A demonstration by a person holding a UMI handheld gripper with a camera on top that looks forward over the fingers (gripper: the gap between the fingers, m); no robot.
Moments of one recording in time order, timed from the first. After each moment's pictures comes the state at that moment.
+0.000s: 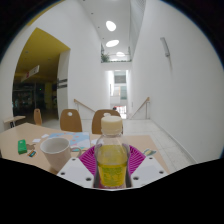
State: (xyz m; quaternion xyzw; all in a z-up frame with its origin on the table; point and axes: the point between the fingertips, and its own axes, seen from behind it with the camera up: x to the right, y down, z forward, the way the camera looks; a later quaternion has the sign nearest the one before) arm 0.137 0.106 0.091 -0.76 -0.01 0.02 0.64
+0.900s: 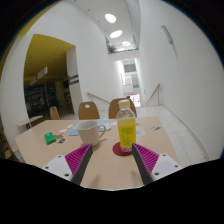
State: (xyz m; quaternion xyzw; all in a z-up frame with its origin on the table) arm 0.089 -0.032 0.075 -0.80 -0.03 0.11 0.59
